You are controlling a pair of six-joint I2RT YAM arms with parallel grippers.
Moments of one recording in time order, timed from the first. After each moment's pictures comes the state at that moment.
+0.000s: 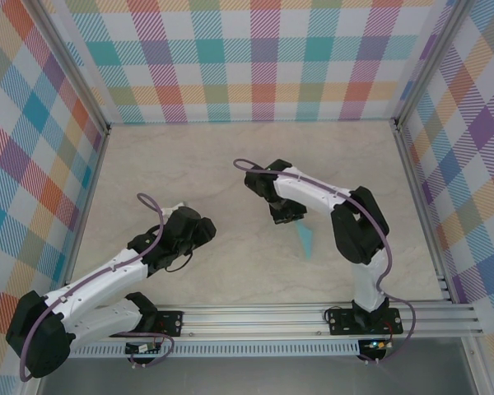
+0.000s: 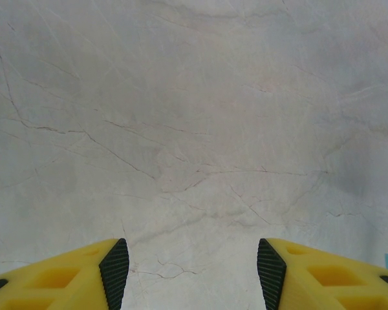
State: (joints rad) left arm -0.68 0.98 0.60 -0.45 -0.20 -1.04; right arm 0.76 2.00 1.60 -1.35 0.39 0.66
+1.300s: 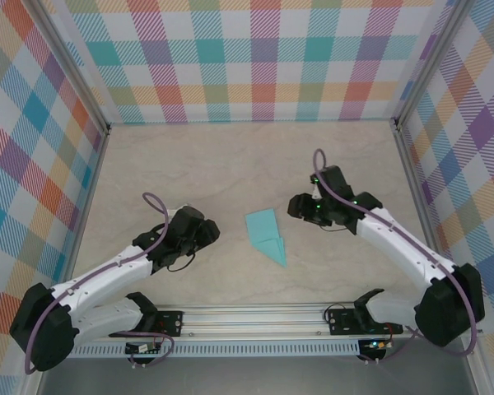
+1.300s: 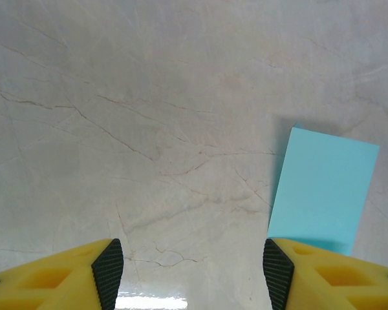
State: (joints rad) left arm -0.68 1.05 0.60 -0.43 -0.14 -1.05; right arm 0.46 1.20 0.89 -0.62 -0.24 0.70
